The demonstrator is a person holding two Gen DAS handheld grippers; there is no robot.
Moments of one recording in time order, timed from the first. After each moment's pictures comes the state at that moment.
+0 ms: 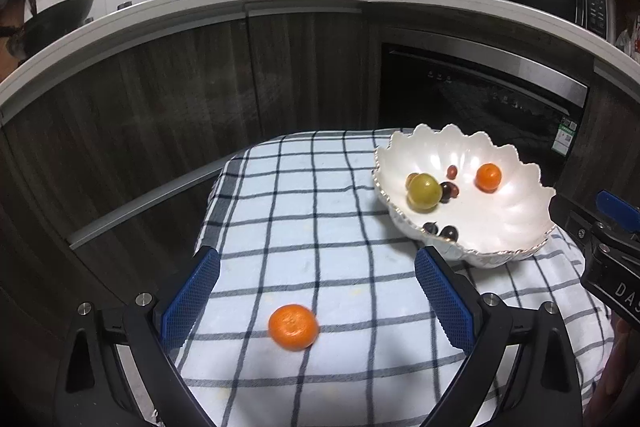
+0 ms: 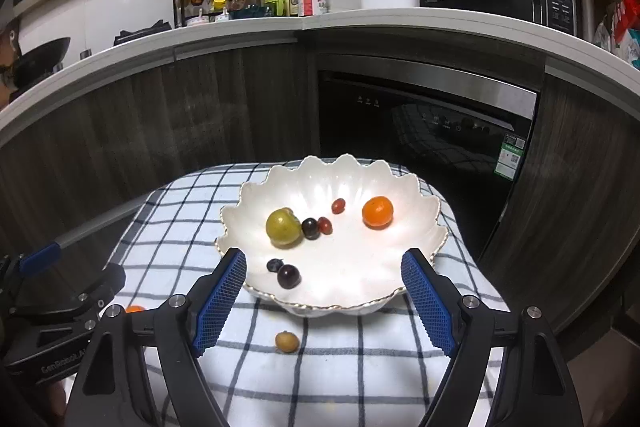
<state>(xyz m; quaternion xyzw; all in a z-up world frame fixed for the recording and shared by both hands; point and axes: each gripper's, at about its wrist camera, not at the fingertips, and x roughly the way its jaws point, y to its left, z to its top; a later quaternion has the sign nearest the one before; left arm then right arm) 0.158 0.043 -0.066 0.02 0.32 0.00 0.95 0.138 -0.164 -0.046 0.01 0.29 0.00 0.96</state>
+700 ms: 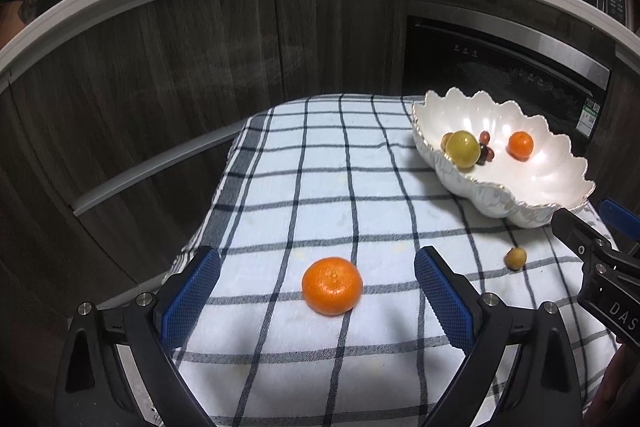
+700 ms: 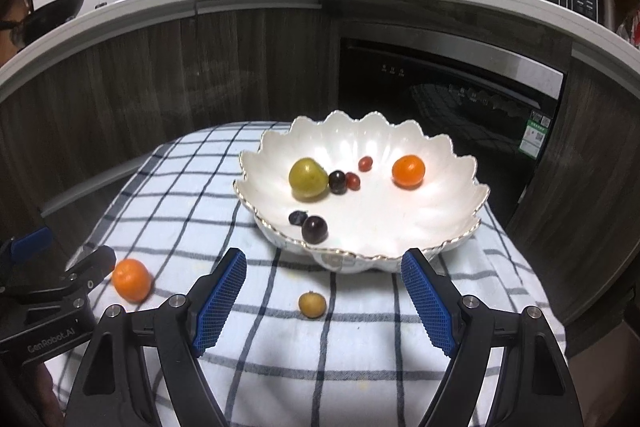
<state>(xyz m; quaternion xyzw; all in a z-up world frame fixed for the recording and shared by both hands) 0.151 0.072 -0.117 0.01 0.35 0.03 0.93 0.138 -0.132 -0.097 -0.02 0.32 0.02 0.95</state>
